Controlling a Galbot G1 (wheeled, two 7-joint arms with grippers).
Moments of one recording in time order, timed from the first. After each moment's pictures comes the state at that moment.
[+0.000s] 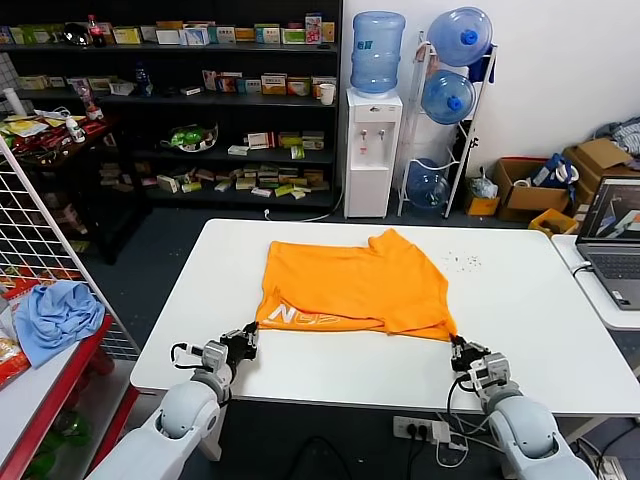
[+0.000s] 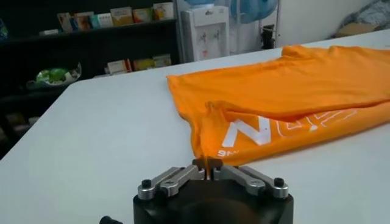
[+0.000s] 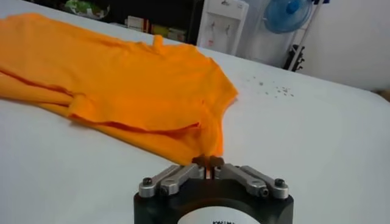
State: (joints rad) left arm 0.99 -1.03 -0.02 -1.54 -0.47 0.24 -0.15; right arm -1.20 1.04 0.41 1.59 0.30 -0.36 -0.01
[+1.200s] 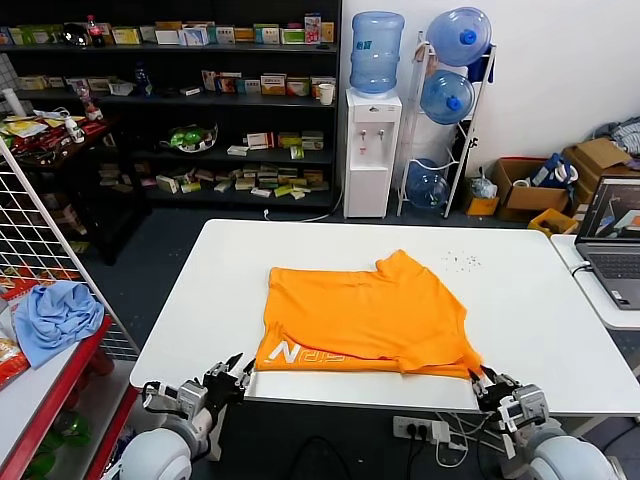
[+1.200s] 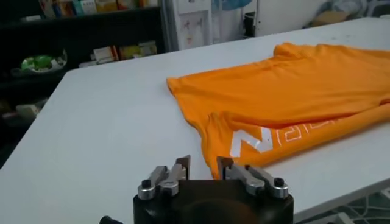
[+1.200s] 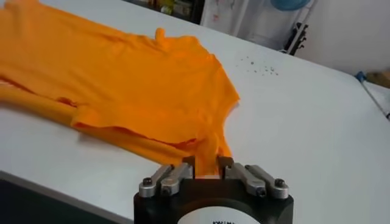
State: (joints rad) left arm 1.28 -0.89 -0.14 -1.91 -0.52 0.35 -0.19; right arm -1.52 0.91 0.55 1.97 0.41 -0.51 0.08
